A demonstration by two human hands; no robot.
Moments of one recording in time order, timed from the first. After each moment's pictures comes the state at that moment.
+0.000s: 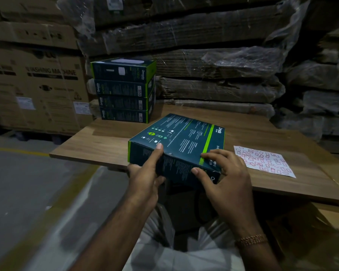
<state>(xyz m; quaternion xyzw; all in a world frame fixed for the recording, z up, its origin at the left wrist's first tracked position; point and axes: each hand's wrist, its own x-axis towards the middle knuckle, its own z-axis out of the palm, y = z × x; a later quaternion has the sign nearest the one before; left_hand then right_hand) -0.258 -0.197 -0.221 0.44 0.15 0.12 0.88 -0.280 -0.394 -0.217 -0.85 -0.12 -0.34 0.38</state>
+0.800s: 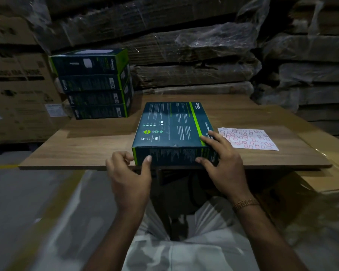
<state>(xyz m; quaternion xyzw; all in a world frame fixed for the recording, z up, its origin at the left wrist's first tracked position) -0.262 -0.195 -0.260 0.80 0.08 0.40 0.45 -0.231 -0.439 -0.260 -0.86 -0.11 -0.32 0.38</state>
